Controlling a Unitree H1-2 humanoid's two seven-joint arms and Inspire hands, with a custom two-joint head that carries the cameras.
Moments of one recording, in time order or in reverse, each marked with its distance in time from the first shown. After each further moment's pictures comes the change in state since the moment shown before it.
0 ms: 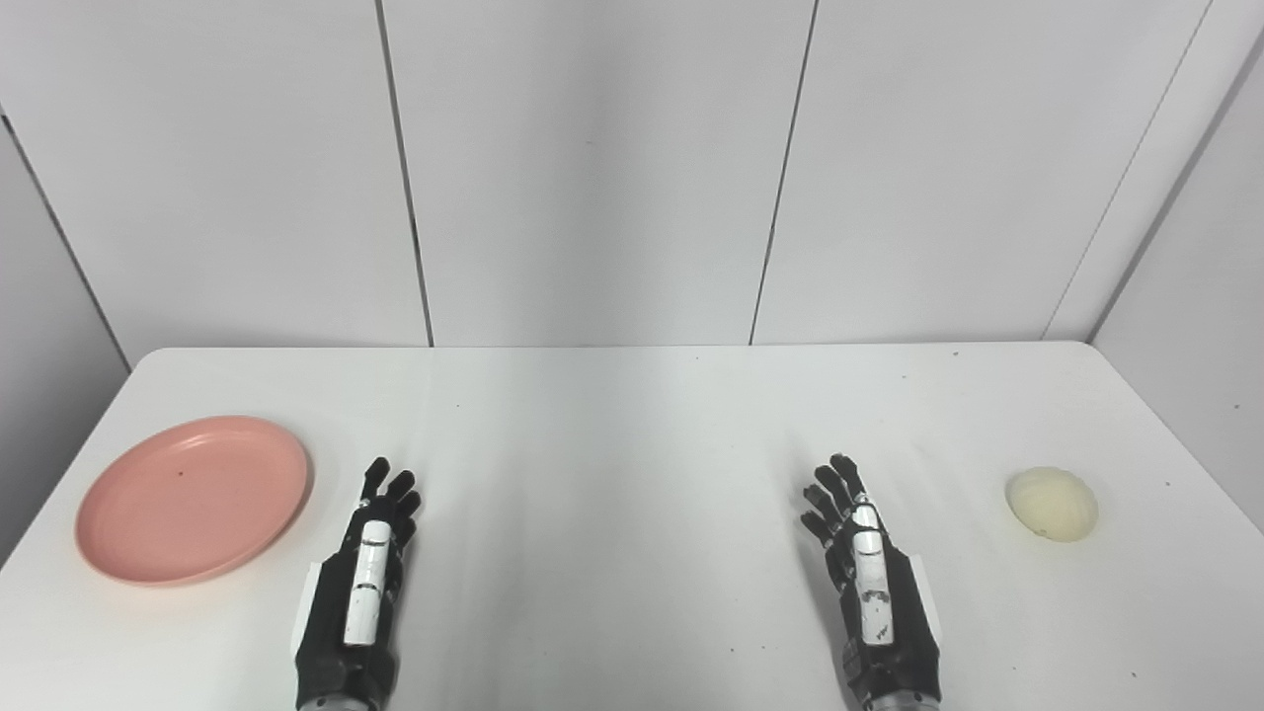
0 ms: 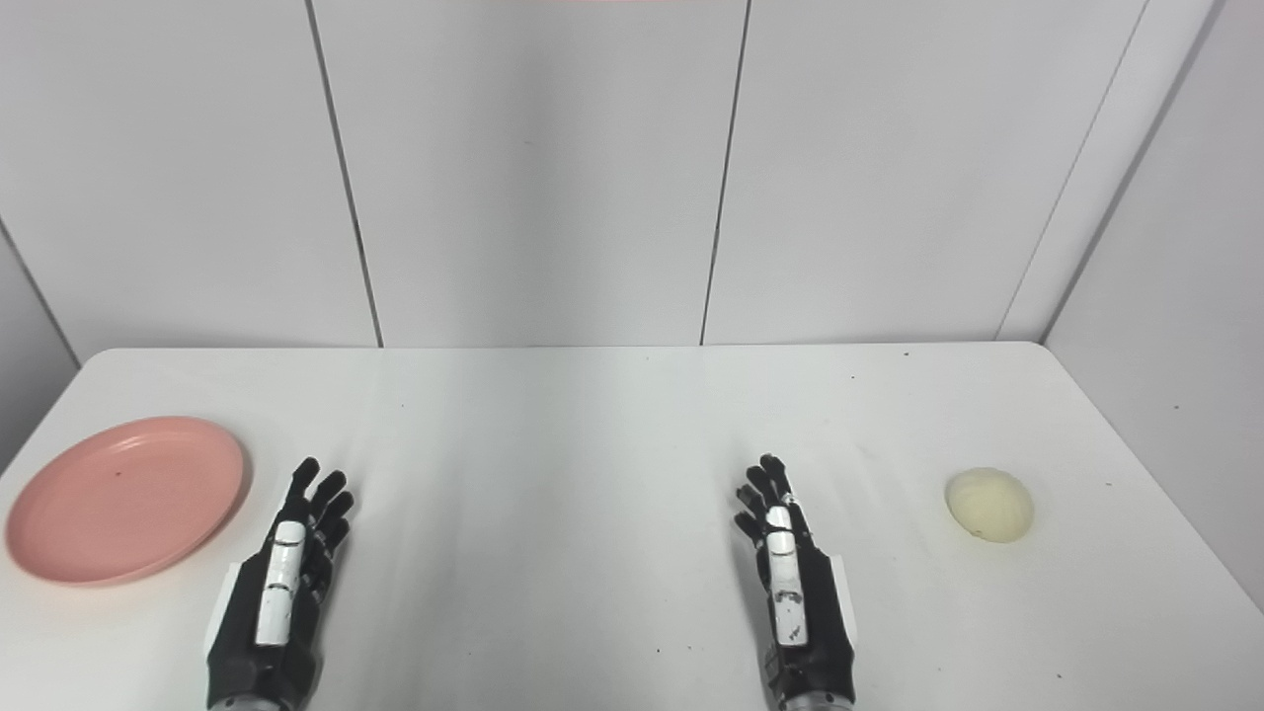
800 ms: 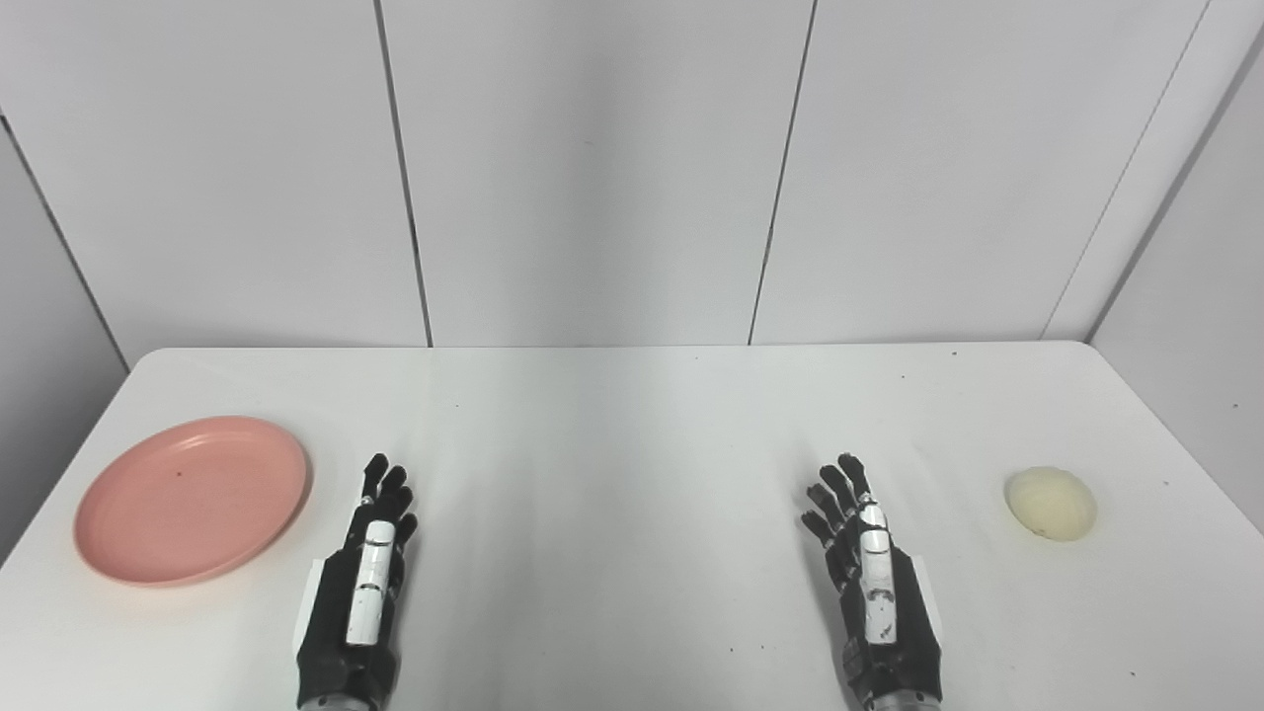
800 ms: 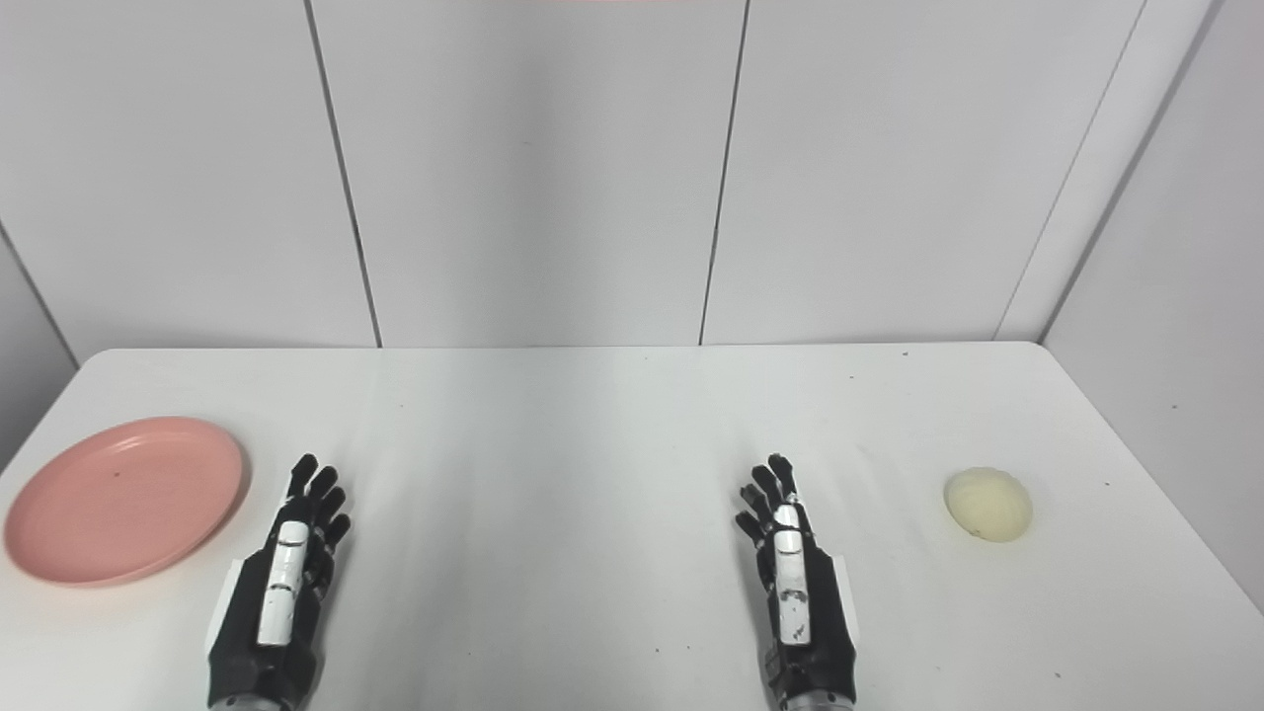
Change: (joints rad) left arm 0.000 0.013 -0.013 0.003 0.009 -0.022 -0.004; right arm -0.001 -0.001 0.001 0.002 0.020 0.004 0.000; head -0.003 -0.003
